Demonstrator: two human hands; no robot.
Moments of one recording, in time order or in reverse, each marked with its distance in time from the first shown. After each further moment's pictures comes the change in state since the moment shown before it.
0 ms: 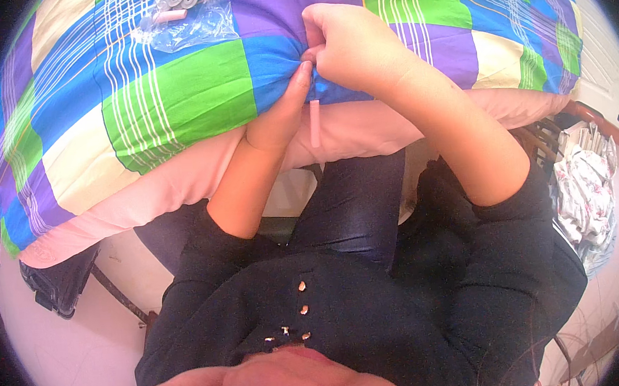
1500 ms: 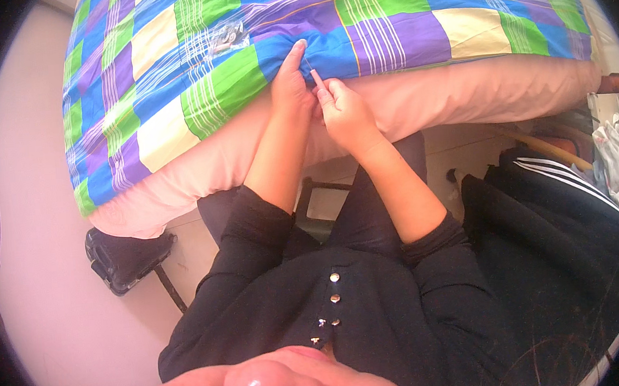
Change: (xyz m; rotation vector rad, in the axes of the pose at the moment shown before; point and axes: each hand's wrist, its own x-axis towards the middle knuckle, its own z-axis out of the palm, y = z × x) left_hand 0.011 0.048 0.040 -0.696 0.219 -0.391; right_hand -0.106 0.003 0.102 0.969 0.362 0.114
